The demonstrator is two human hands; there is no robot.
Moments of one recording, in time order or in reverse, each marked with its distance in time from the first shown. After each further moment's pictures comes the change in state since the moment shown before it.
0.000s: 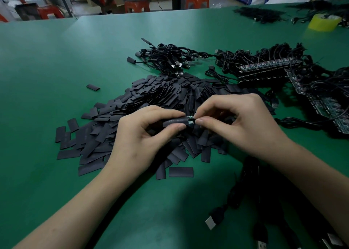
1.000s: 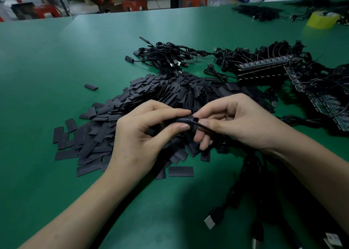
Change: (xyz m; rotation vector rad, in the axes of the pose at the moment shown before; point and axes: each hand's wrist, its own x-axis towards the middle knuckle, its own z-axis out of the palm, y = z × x) left_hand -0.002 0.011 0.003 0.021 0.050 0.108; right_hand 0.004 -0.002 -0.001 0.717 -0.273 0.444
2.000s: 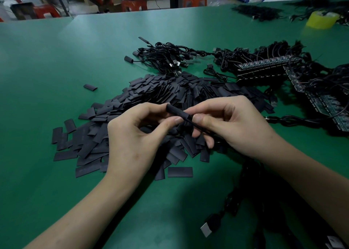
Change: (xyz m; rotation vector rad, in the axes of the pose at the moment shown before) left_hand -0.001 0.004 0.006 -0.040 0.192 -0.268; right_hand 0.003 0.015 0.009 -0.129 0.158 -0.159
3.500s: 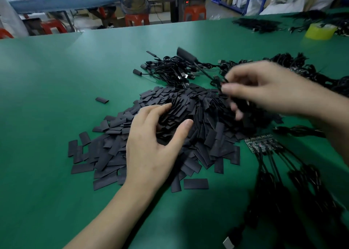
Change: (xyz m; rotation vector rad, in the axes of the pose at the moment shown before) left_hand 0.006 -0.006 -0.004 0.192 0.009 0.035; right_hand 0.037 -0.065 -0.056 -0.619 -0.044 0.117
